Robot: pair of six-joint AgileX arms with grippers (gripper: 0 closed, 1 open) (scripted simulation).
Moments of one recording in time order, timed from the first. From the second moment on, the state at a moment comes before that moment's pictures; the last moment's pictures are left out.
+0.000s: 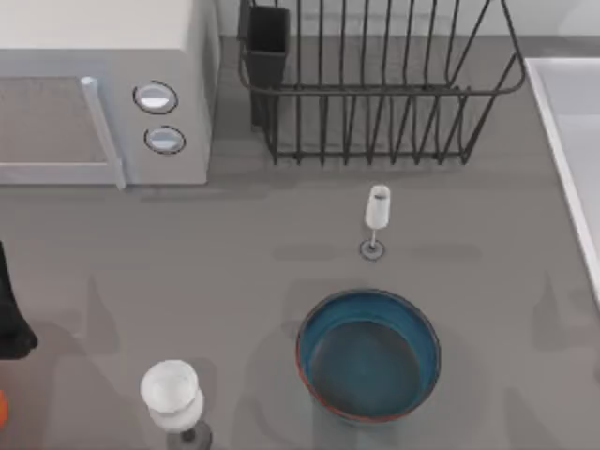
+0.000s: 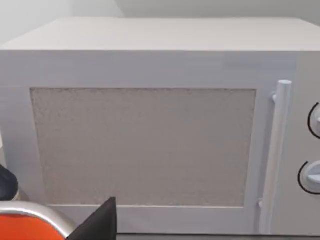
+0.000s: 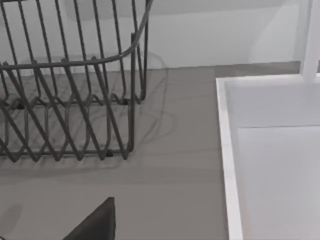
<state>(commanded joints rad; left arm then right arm) 0.00 0.00 0.00 0.00 0.00 0.00 0.10 0.22 0.20 -0.18 0.00 0.11</state>
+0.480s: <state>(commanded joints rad) 0.00 0.00 0.00 0.00 0.00 0.00 0.39 0.96 0.78 -0.68 0.00 0.40</state>
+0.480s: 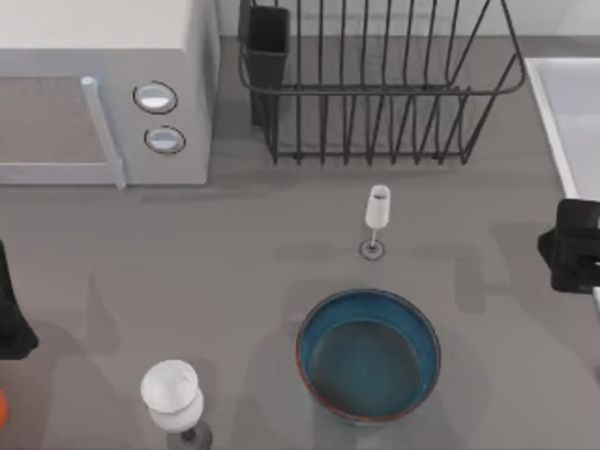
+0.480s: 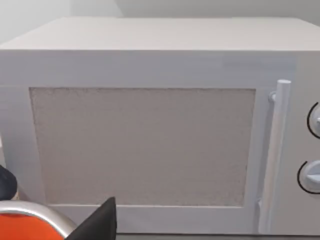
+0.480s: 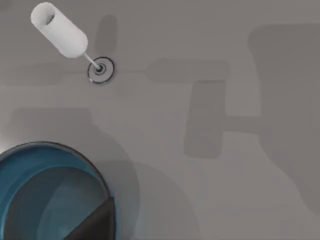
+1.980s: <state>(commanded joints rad) 0.00 0.00 0.00 0.00 0.00 0.00 0.69 1.83 1.20 -0.92 0.00 0.70</state>
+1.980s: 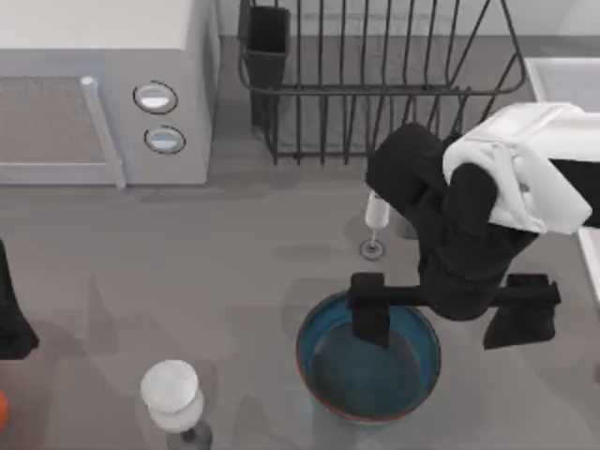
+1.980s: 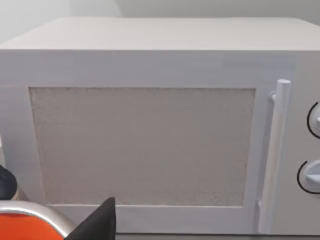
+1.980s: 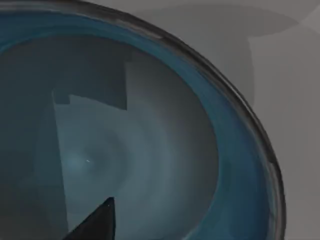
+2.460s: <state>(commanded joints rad) 0.00 0.00 0.00 0.00 0.00 0.00 0.69 1.87 1.12 -0.82 0.00 0.71</state>
